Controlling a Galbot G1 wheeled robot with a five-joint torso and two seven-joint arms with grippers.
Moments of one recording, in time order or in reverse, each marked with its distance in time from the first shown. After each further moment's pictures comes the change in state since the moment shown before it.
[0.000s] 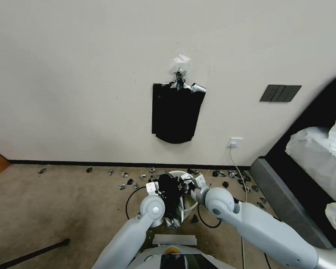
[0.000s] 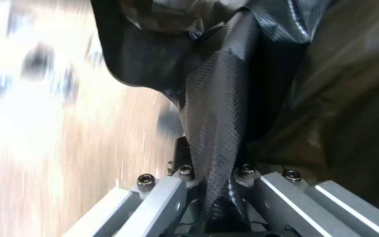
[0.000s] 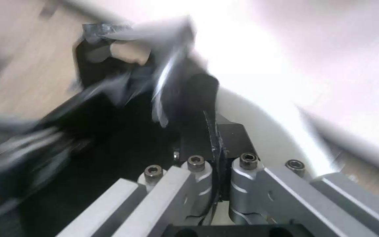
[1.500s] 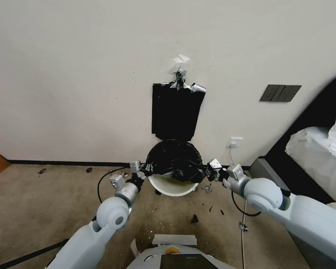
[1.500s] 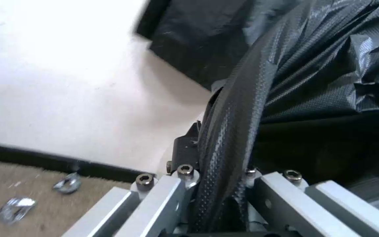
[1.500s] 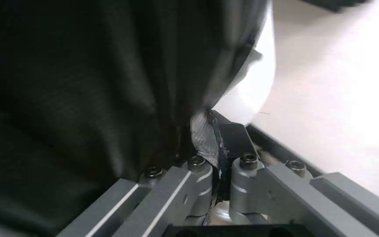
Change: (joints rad) left arm 0.197 0.180 -0.335 -0.259 -0.061 -0.350 0.488; right arm -0.311 -0.294 0.348 0.136 -0.021 0.158 -0.244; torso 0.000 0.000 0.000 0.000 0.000
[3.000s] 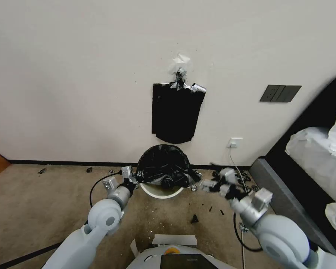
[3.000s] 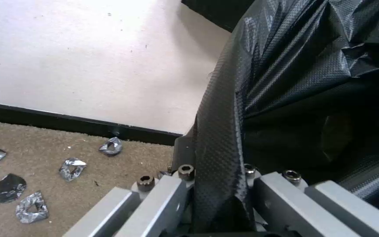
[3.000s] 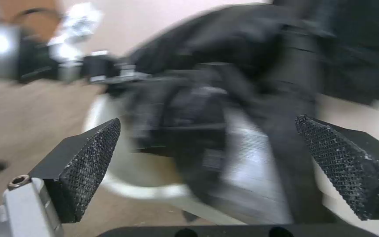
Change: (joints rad) left arm 0.037 0.070 -0.054 -0.009 -0.026 0.157 -0.030; right arm -0.602 0.205 0.380 0.232 -0.346 0.293 -0.271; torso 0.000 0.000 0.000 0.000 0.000
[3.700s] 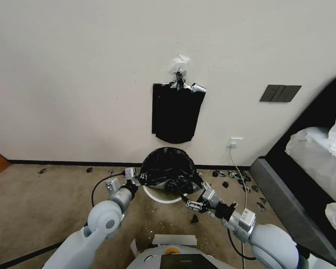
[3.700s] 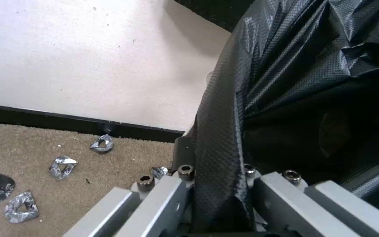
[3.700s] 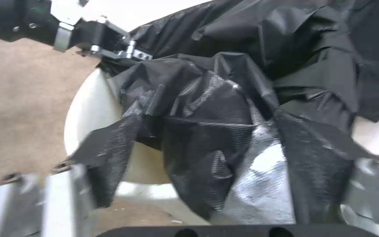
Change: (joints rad) left arm 0.009 -0.012 0.007 -0.004 0.026 0.008 0.032; right arm 0.042 -0.040 -0.036 -0.056 -0.086 0.028 0.026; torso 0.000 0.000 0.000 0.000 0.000
